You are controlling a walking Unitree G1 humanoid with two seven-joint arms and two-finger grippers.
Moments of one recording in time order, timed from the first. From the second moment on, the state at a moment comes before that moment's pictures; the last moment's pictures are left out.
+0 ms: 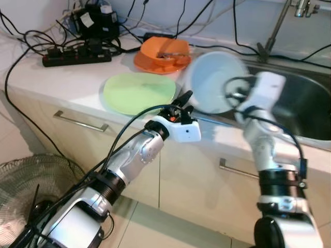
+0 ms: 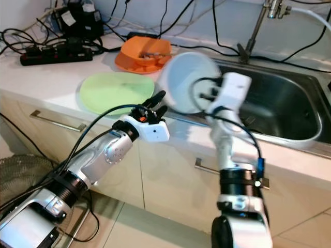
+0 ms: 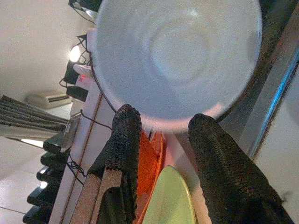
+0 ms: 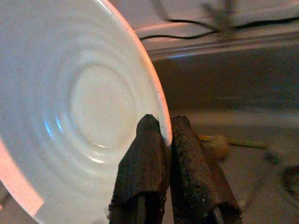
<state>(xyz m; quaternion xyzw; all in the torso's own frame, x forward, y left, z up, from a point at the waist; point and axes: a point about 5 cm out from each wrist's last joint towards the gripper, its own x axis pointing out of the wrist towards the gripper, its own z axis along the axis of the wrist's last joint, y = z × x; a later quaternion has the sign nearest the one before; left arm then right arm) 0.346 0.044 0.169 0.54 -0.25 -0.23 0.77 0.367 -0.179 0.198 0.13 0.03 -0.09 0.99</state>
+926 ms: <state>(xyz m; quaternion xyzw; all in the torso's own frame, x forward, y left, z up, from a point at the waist) 0.330 0.027 0.158 0.05 -0.08 -0.30 0.95 0.379 -0.205 0.146 0.00 0.04 -0.18 0.98</state>
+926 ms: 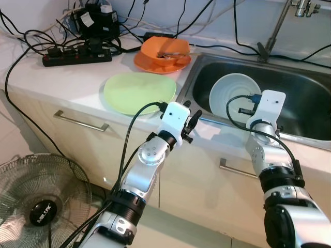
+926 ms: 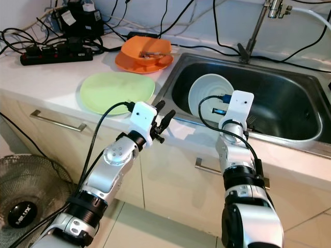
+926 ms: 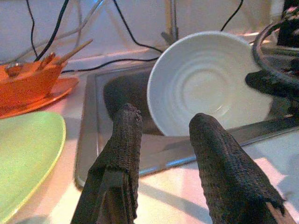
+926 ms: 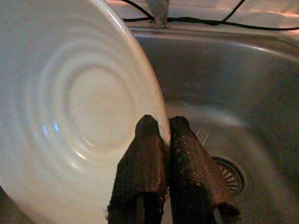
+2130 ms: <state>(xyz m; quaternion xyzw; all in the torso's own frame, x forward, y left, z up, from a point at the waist) 0.329 0.034 0.147 0.01 0.01 -0.32 0.95 0.391 -0.178 0.145 -0.04 0.05 -0.08 0.99</state>
